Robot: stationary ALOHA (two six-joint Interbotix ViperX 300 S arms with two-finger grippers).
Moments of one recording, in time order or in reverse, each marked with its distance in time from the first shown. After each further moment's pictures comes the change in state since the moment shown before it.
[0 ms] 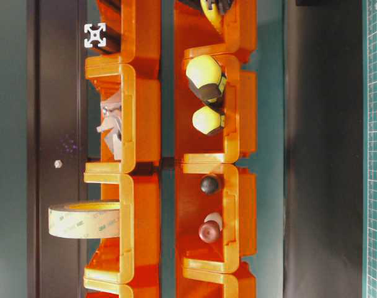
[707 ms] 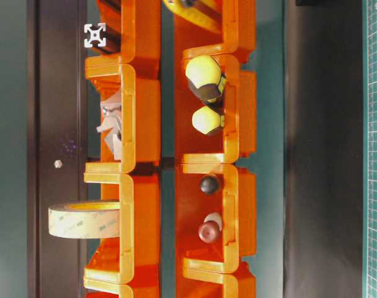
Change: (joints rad) left arm 0.002 -0.014 0.000 0.000 0.000 0.000; right arm 0.149 0.000 -0.112 0.012 0.195 -0.014
